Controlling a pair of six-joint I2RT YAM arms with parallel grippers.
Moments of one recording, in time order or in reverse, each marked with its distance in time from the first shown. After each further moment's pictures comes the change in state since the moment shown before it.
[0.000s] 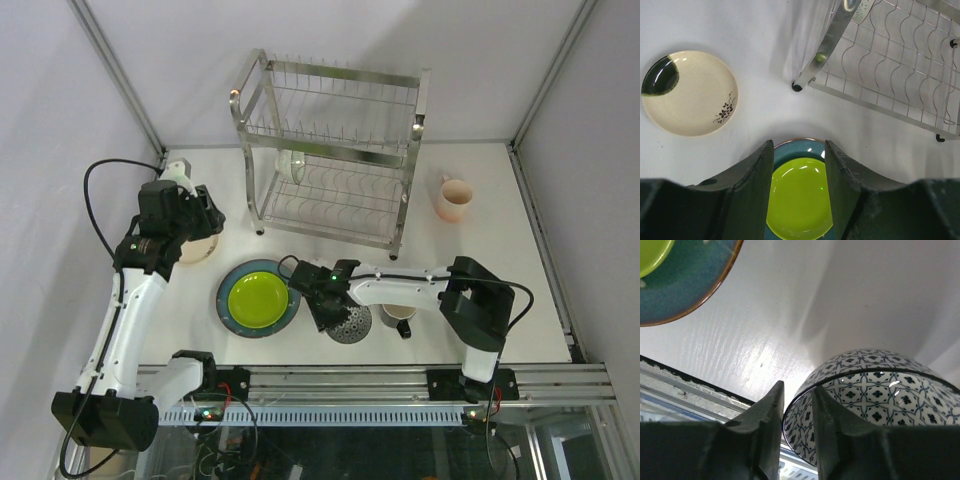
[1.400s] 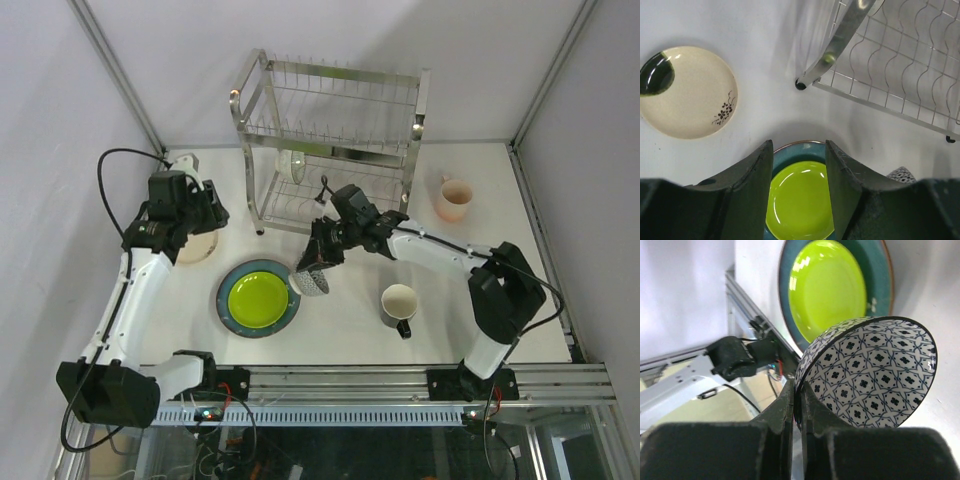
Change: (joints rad) left arm 0.000 0.114 0.032 0.001 -0.001 0.009; right arm -0.388 -0.105 0.018 0.392 -0.616 0.075
